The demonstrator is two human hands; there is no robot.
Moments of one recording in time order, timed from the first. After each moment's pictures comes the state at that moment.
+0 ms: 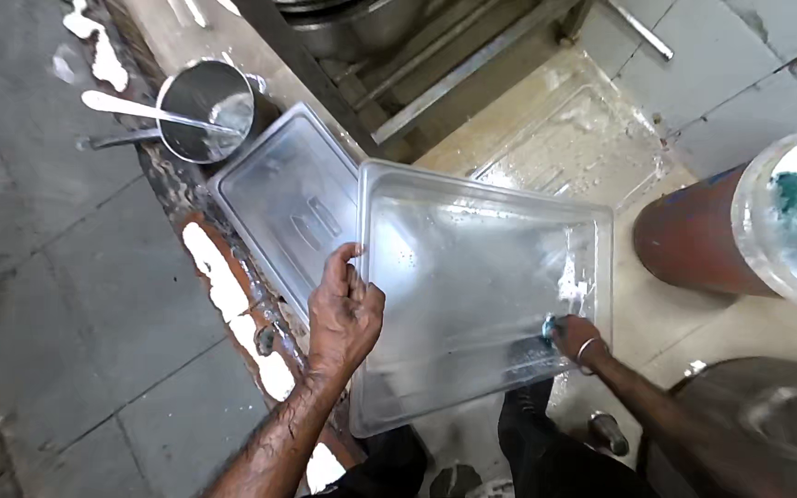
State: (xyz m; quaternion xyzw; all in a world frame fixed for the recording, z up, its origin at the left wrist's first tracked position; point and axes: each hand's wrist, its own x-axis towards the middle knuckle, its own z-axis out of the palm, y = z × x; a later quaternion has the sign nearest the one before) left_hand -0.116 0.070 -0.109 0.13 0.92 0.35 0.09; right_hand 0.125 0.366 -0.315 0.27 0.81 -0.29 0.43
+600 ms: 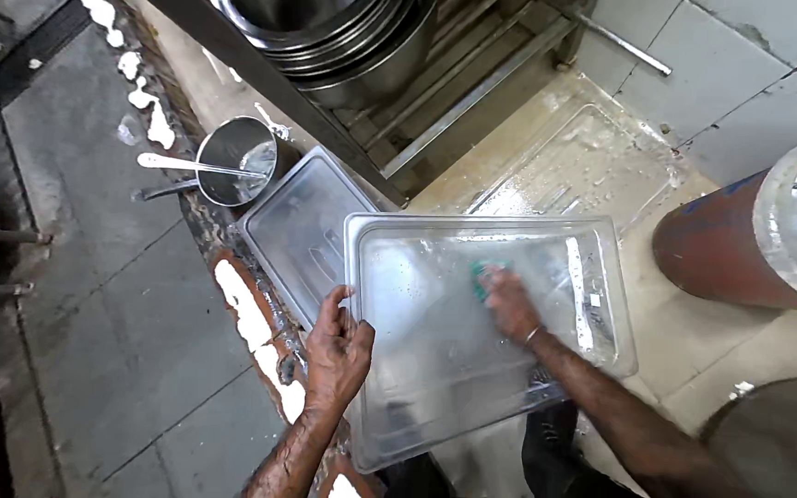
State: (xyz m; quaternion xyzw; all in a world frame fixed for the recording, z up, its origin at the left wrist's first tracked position) left_hand -0.124 0.042 -0.125 0.08 0.91 0.38 0.12; right_hand 0.014 0.283 -0.355 0.06 0.92 -0.37 -0.10
